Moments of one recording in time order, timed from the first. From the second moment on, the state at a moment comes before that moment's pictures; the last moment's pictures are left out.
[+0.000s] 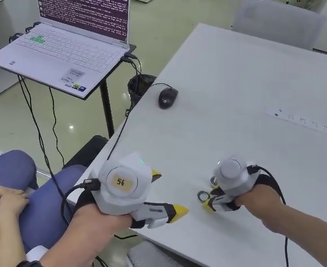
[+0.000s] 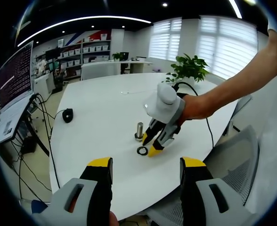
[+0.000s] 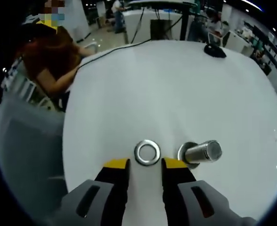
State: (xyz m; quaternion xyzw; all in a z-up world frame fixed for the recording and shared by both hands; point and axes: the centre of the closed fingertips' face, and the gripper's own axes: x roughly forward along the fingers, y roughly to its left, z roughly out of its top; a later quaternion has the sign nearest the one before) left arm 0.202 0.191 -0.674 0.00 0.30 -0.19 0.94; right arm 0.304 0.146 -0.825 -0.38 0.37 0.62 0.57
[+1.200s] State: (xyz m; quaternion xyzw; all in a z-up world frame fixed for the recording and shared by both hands) left arm 0.205 0.193 -0.672 0.00 0.29 -0.19 0.94; right arm 0.292 0.142 -0.824 -0.38 0.36 0.64 0.57
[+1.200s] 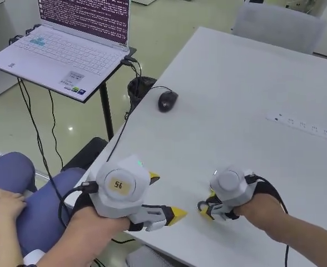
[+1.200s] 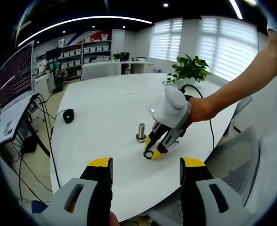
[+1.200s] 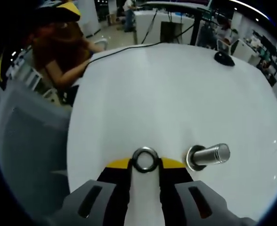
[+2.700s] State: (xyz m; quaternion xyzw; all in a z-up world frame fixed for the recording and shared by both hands) left arm 0.216 0.187 -0.672 0.00 0.29 -0.20 0.94; right arm 0.361 0.136 -0.746 -0.32 0.31 0.59 0.68
